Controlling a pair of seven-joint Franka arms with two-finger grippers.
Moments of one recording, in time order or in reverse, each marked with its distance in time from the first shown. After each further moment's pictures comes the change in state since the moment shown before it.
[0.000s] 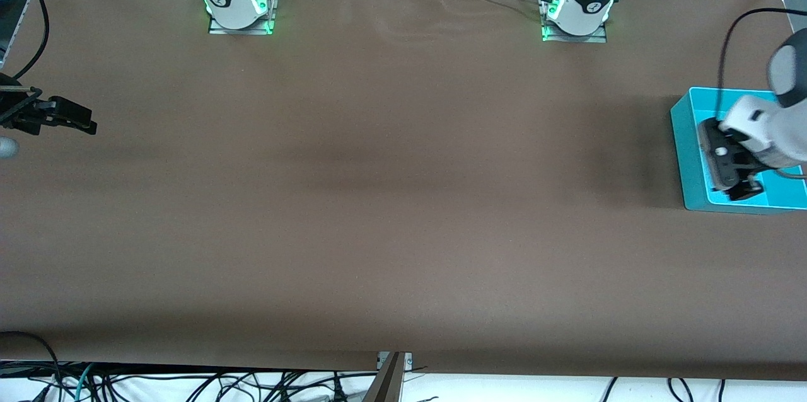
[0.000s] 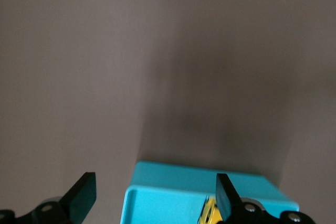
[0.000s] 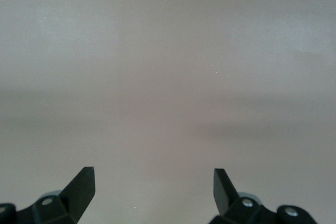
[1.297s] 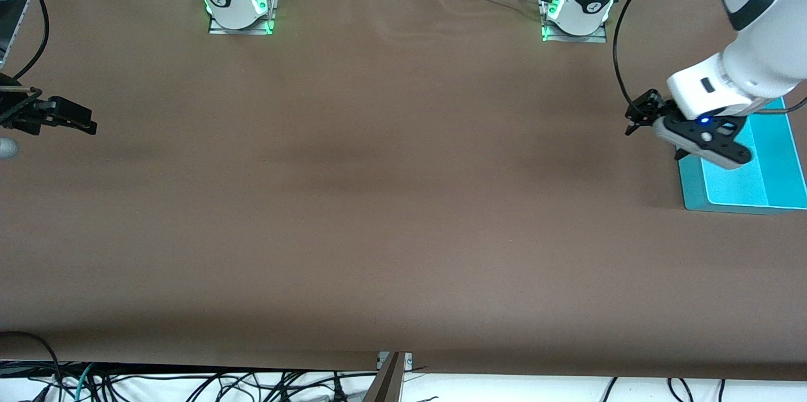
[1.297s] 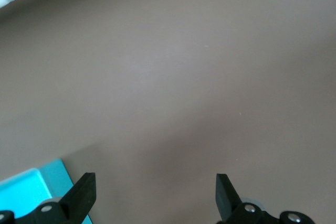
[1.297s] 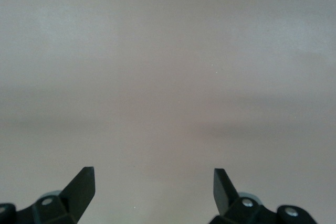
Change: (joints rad) left arm -0.662 -0.273 0.568 0.018 -0.340 -0.052 -0.999; right arm 0.000 0.000 0.000 -0.001 0.000 0.000 0.000
